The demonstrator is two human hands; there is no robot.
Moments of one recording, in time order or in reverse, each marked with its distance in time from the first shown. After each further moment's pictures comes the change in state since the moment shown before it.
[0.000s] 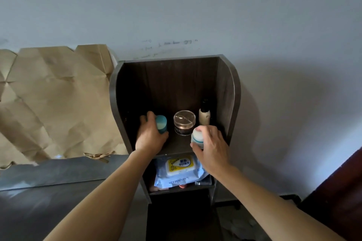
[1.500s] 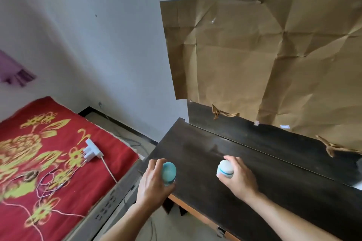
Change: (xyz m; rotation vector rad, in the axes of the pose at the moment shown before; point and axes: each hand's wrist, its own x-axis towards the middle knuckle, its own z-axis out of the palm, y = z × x) left_hand -0.242 -0.574 -0.330 0.171 0.148 -0.428; right_hand -0.161 -0.466 0.368 0.306 -0.642 -0.118
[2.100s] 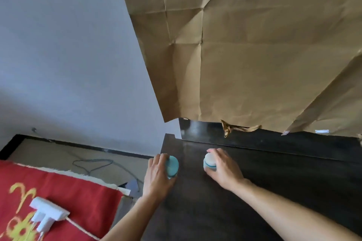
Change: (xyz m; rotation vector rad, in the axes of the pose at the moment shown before) left_hand 0.261 -0.086 0.069 0.028 -0.342 0.191; right_hand 0.175 -0.039 0.114 -0.190 -0.082 0.189
